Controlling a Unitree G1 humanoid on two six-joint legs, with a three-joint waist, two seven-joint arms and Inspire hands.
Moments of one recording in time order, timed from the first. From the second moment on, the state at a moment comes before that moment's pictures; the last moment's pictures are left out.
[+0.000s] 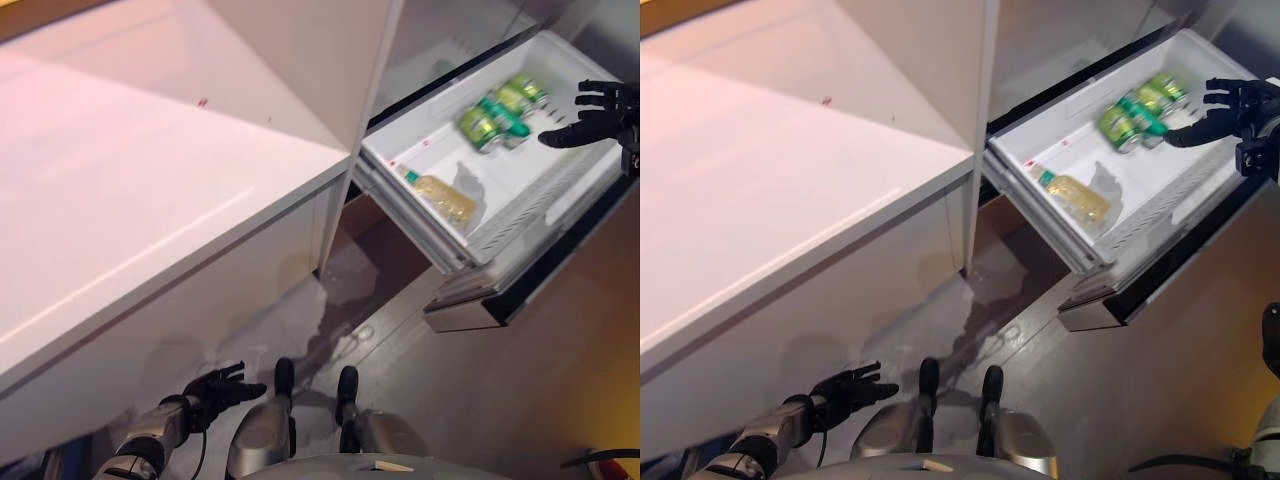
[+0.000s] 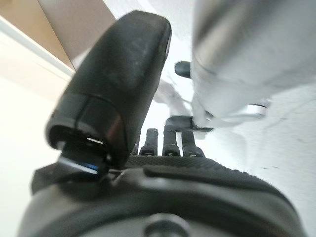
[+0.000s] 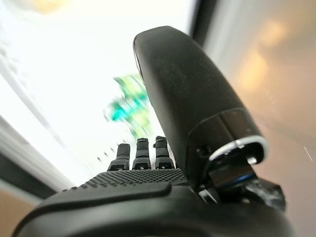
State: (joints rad) left arm -0.08 0.40 -0.15 1.02 -0.42 0.15 -0.30; right arm -0.99 -1.10 0.16 0.73 0.44 0.41 0.16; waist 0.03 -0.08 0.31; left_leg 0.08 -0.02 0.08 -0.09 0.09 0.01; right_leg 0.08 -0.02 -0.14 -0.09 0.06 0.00
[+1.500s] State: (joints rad) left arm -0.07 0.27 -0.18 1.00 -0.50 0.06 -0.26; right arm -0.47 -0.75 -0.26 0.63 1.08 -0.08 -0.21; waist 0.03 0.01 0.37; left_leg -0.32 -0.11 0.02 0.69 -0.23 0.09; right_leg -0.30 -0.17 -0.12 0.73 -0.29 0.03
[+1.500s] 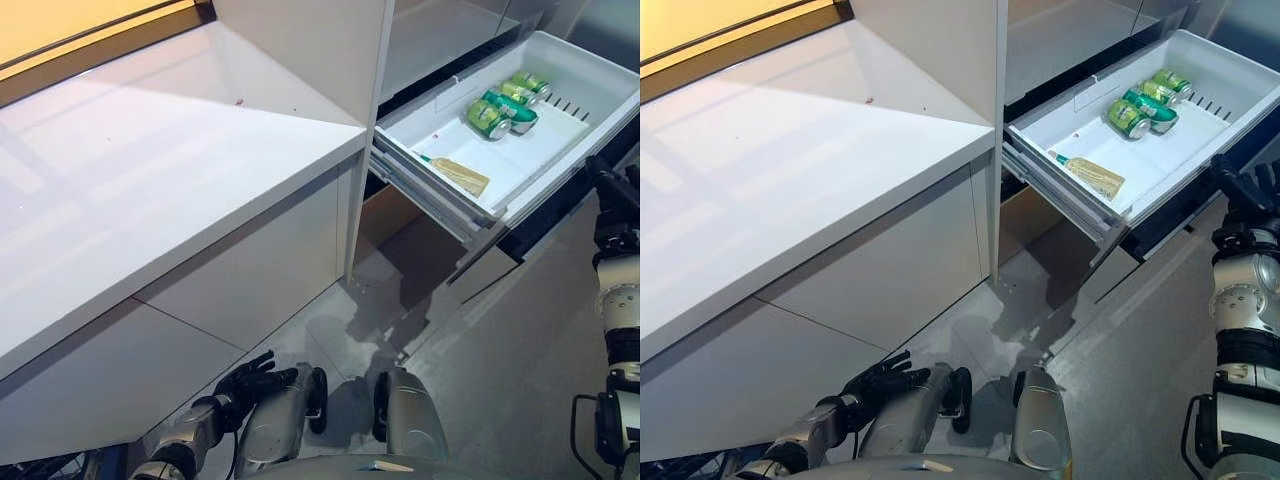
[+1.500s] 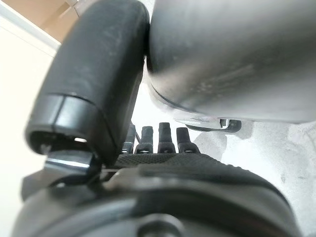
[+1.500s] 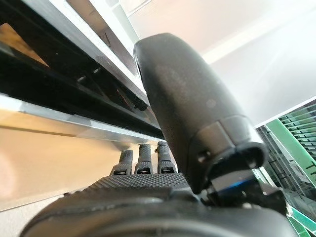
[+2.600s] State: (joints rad) left arm -0.04 0.26 -0.11 1.06 -0.51 0.02 -0.27; right arm -0.64 -0.76 -0.14 0.75 1.00 -0.02 -0.08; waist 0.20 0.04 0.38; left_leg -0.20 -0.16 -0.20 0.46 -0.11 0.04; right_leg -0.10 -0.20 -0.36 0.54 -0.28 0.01
